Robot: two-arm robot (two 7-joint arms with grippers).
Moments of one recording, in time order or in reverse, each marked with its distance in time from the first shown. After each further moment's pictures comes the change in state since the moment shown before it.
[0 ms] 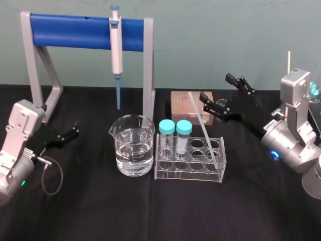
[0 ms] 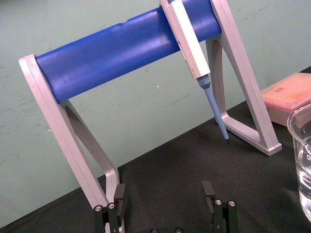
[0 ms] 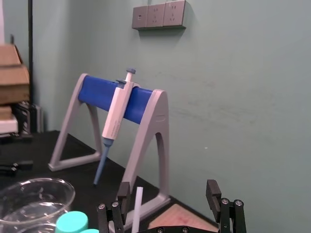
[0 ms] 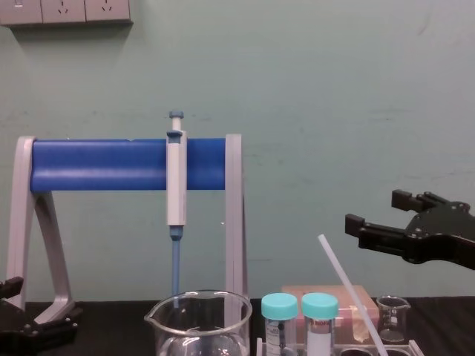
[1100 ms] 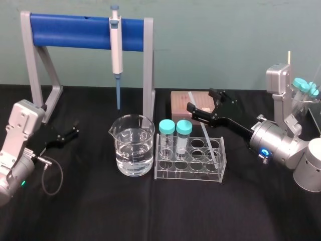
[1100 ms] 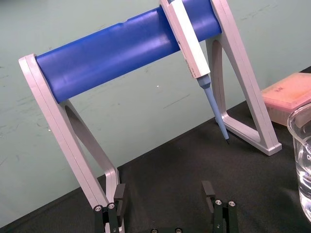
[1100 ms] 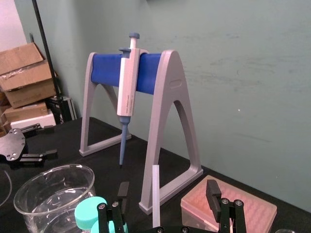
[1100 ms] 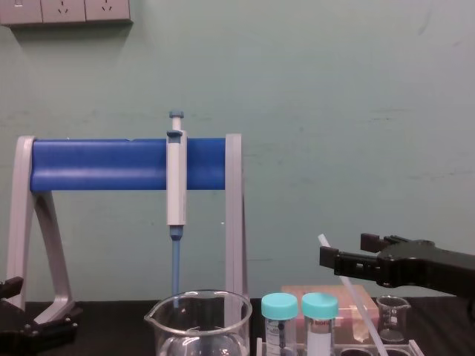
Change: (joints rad) left arm 0.000 0.000 0.000 0.000 0.000 0.000 0.000; right arm 0.076 -0.073 0.011 0.126 0.107 0.203 0.168
